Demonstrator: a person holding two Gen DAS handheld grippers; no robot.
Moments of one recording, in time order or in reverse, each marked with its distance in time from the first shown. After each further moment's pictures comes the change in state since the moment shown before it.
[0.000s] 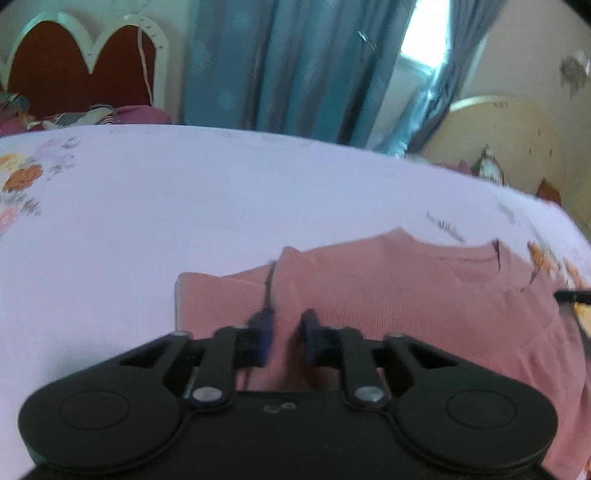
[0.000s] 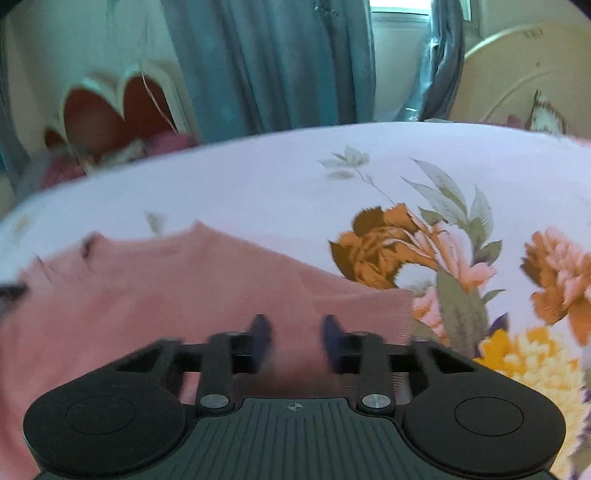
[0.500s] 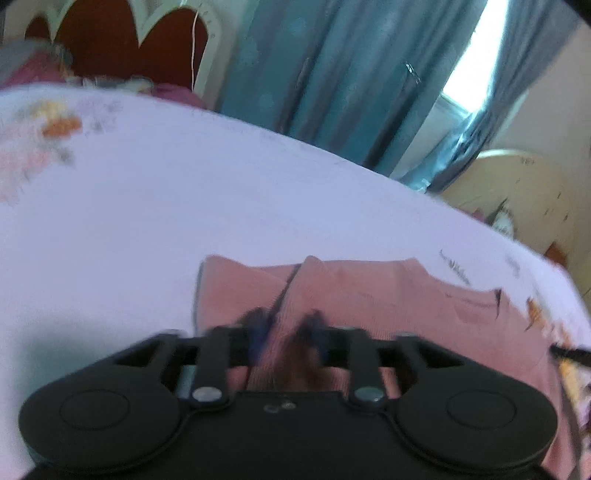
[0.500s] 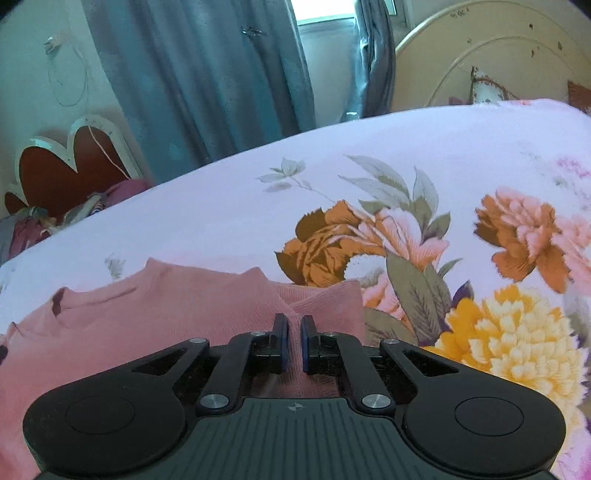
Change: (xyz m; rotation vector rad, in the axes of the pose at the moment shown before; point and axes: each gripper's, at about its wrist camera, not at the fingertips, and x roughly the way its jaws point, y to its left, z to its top) left arm -0.009 0.008 0.006 -0.157 -0.032 0.037; right arm -0.008 -0.017 -0.010 0.182 -0.093 -0.131
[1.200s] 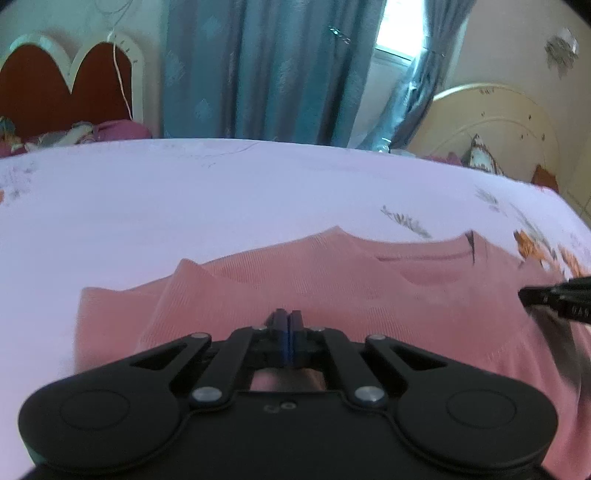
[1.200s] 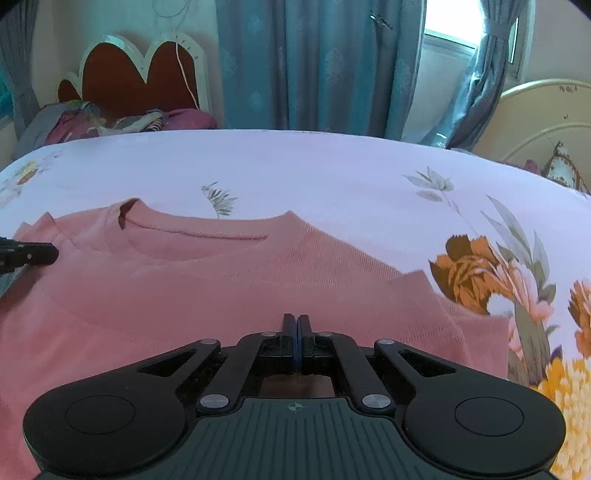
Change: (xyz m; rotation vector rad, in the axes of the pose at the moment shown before) left arm 0.042 -0.070 0.001 0.235 0.029 -0.027; right arm 0.031 0.110 -0.012 -0.334 0.098 0.090
